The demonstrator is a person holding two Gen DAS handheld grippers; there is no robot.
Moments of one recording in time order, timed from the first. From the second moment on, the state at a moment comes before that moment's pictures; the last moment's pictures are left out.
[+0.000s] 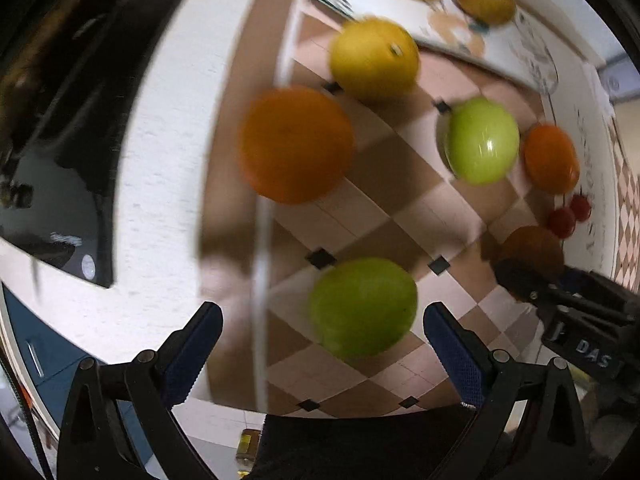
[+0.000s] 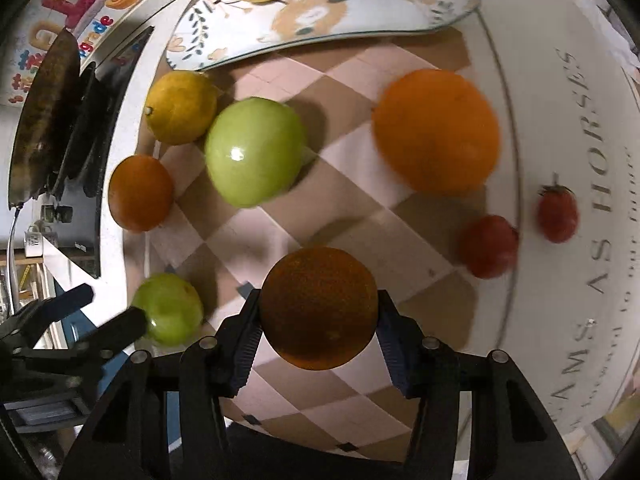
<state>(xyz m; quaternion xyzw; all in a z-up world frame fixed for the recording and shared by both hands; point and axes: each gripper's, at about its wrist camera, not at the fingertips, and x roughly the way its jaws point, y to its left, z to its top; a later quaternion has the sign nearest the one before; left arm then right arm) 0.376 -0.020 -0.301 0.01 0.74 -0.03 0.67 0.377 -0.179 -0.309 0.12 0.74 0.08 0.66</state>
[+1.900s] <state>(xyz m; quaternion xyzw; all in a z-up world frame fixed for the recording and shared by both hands) 0.600 -0.028 -0.305 -0.04 0.74 -0.01 0.68 0.577 -0.203 -0.317 0.10 0.71 0.06 0.70</state>
